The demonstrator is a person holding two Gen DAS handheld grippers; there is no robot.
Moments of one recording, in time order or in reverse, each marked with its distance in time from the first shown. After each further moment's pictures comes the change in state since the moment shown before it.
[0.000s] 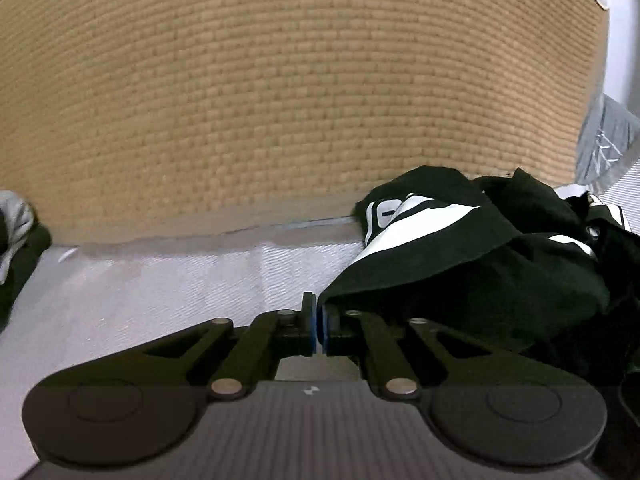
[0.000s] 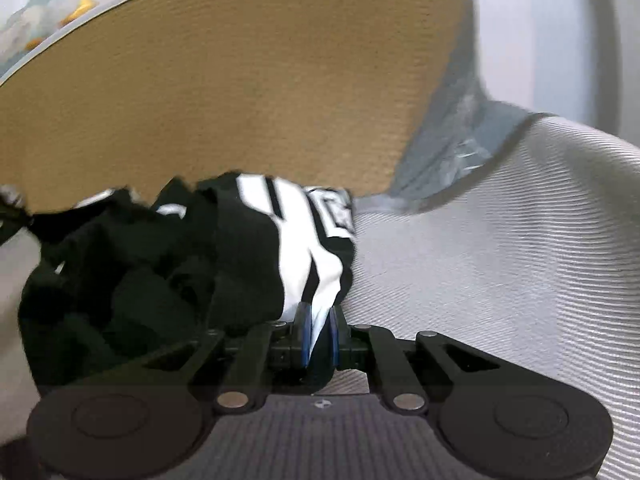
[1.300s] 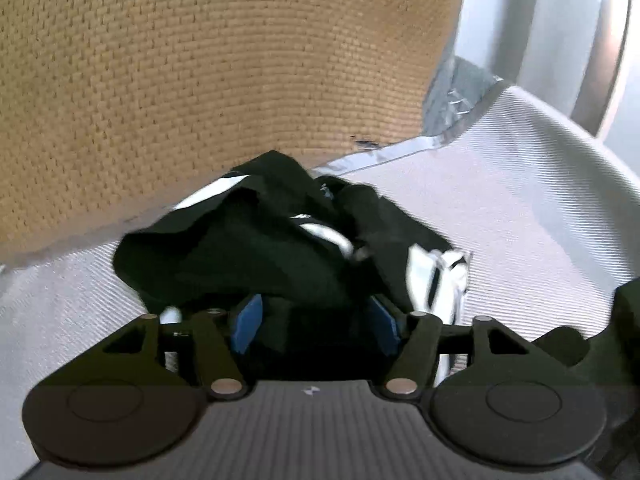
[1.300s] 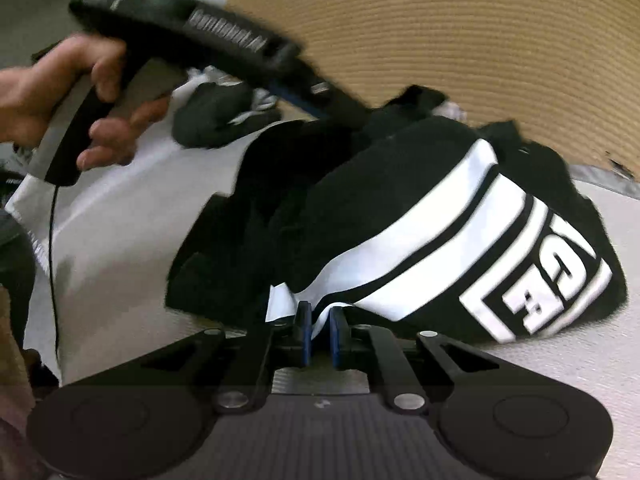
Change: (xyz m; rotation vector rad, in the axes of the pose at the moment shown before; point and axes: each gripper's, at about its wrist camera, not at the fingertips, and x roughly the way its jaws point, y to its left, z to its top) left arm -0.061 -0.005 -0.010 0.180 0.073 -0.388; right arm -0.009 0.159 -0.013 -0.268 0.206 0.643
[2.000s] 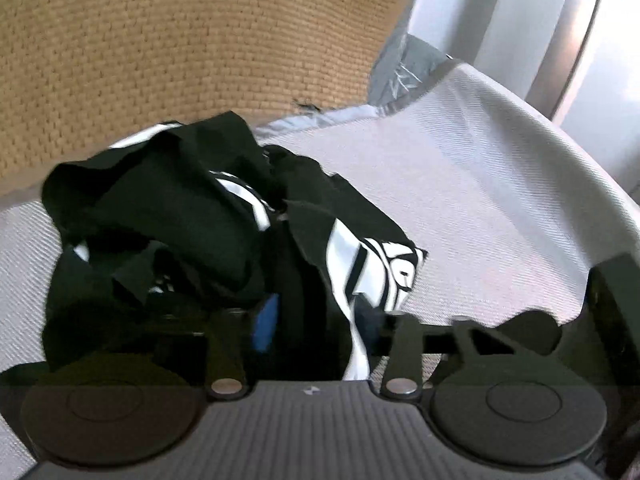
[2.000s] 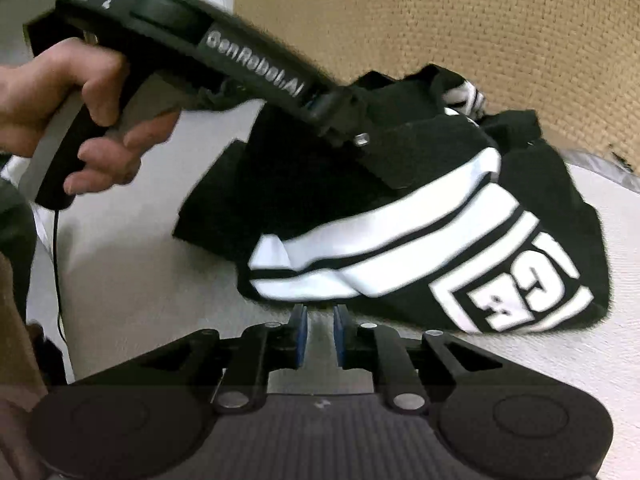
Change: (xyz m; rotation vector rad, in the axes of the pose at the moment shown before) left arm 0.014 -0.017 -0.026 -0.009 0.054 -0.152; right arm -0.014 0.029 0.001 -0.018 0.127 -0.069
